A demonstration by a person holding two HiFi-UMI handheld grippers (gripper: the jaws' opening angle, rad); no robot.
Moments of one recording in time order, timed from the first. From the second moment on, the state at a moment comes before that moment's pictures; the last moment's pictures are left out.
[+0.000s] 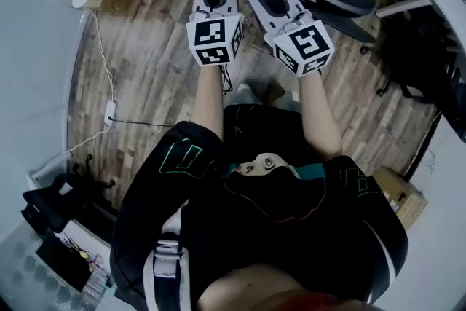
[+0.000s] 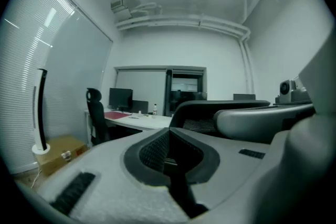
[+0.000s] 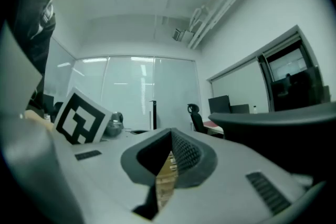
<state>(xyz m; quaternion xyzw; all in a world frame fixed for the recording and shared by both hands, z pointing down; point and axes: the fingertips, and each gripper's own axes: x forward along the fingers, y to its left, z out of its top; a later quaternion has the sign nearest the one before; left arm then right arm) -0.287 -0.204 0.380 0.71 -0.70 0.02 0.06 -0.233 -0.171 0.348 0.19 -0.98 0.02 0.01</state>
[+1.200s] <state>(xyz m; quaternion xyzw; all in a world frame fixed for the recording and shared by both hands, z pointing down) -0.162 -0.241 0.493 0.80 -0.30 0.48 -0.20 -0.023 -0.214 0.476 0.28 -0.79 -0.18 0.51</state>
